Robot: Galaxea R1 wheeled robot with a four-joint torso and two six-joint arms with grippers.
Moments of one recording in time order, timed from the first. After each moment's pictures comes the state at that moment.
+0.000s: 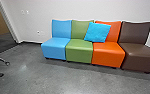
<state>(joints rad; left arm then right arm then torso) 0.86 2.78 -2.41 -0.50 0.43 0.07 -1.02 1.76 -1.16 0.15 -0.27 0.05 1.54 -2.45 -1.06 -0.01</state>
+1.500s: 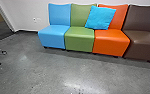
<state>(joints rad) 0.82 2.97 -2.63 -0.50 0.45 0.08 -1.00 1.83 -1.22 0.15 -0.30 0.05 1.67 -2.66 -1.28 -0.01</state>
